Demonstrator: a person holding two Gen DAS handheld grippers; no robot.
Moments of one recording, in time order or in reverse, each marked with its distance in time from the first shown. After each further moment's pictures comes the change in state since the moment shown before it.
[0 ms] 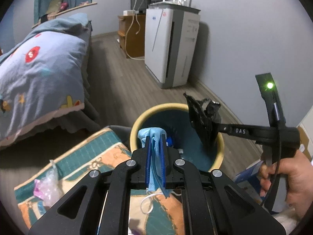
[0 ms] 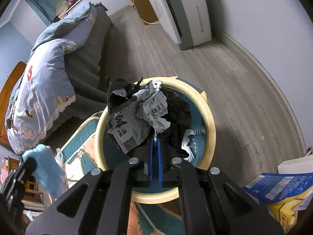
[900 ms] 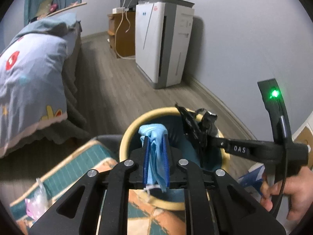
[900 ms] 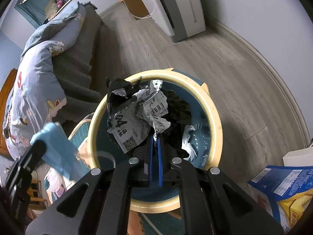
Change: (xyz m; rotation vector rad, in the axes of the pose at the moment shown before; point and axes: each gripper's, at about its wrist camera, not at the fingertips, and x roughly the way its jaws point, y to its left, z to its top) left arm 0.050 -0.008 0.025 0.047 -0.008 -0.040; right arm 0.026 -0.003 0.003 0.074 0.026 -0.025
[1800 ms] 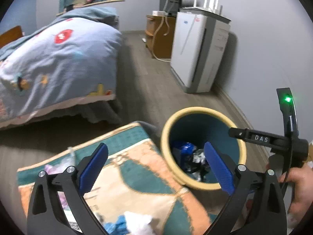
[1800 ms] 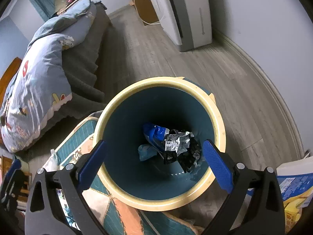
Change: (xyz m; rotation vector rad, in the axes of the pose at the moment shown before) left arm -0.074 0.055 -0.042 -0.190 -0.028 0.187; right arm -0.015 0.027 -0.006 -0.112 -0.047 -0.023
